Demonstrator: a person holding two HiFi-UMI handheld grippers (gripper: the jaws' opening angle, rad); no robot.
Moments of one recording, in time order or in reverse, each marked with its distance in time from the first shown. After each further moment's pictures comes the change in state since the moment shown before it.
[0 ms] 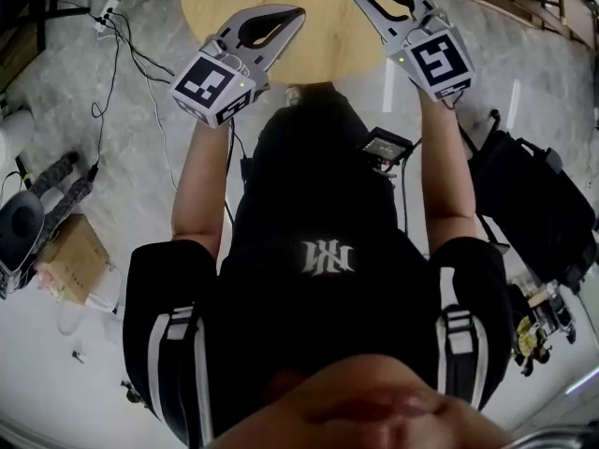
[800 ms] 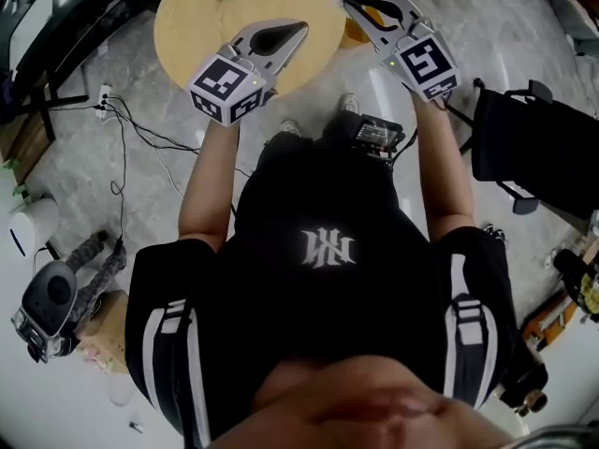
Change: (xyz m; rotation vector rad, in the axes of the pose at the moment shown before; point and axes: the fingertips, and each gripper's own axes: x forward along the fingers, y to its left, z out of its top) left arm 0.067 -0.122 0.053 0.090 0.024 -0.261; right arm -0.168 -0.016 0.007 0.015 0.045 -0.291
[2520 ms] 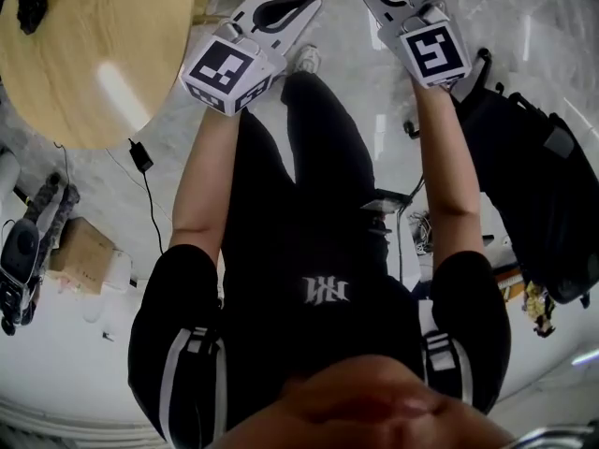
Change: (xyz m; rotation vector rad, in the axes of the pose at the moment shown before) left arm 0.388 0.015 -0.253 -0.253 0.129 0.123; right arm 0.004 -0.159 -0.431 0.143 0.013 0.177
